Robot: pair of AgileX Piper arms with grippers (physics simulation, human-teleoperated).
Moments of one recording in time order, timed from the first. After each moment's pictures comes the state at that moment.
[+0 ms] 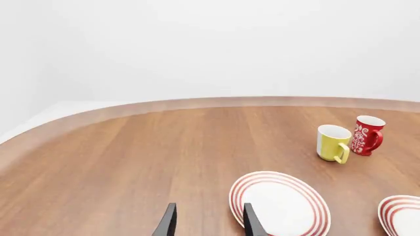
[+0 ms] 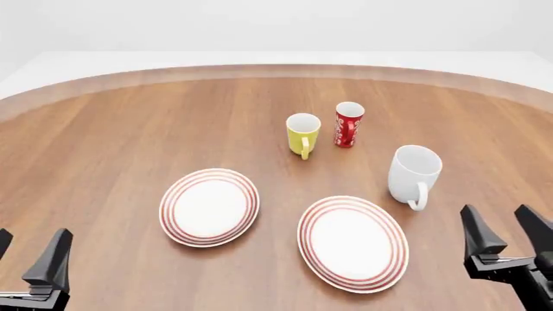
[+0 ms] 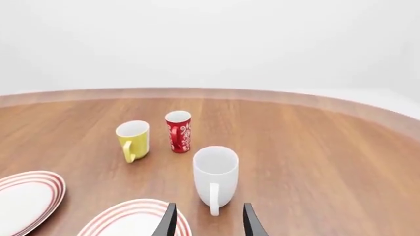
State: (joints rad) left arm 0.00 0.00 0.00 0.00 0.00; right arm 0.02 0.46 0.00 -0.40 0.01
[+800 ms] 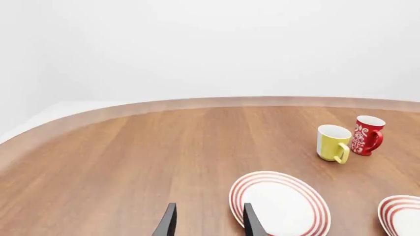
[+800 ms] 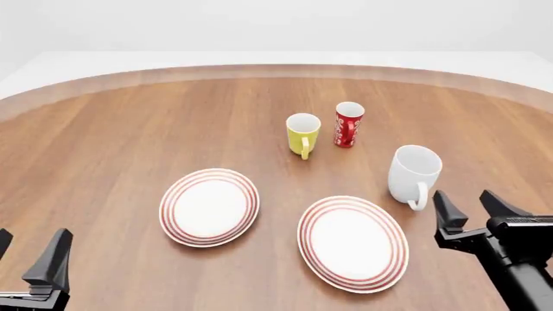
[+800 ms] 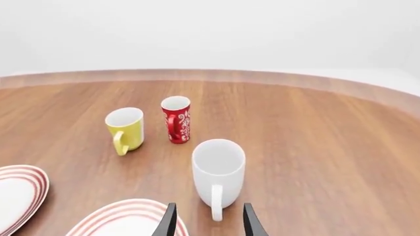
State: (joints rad) left arm 0.00 0.00 0.00 0.00 0.00; right arm 0.03 1.10 -0.03 -0.92 0.02
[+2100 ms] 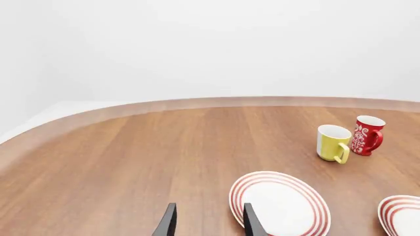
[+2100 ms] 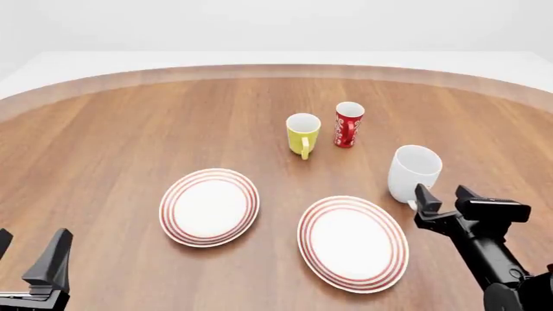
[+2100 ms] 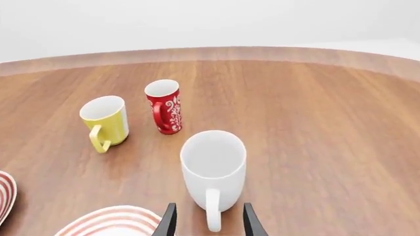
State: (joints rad) left arm 0.00 0.00 0.00 0.00 0.00; right arm 0.00 1.59 -0.16 -1.21 0.06
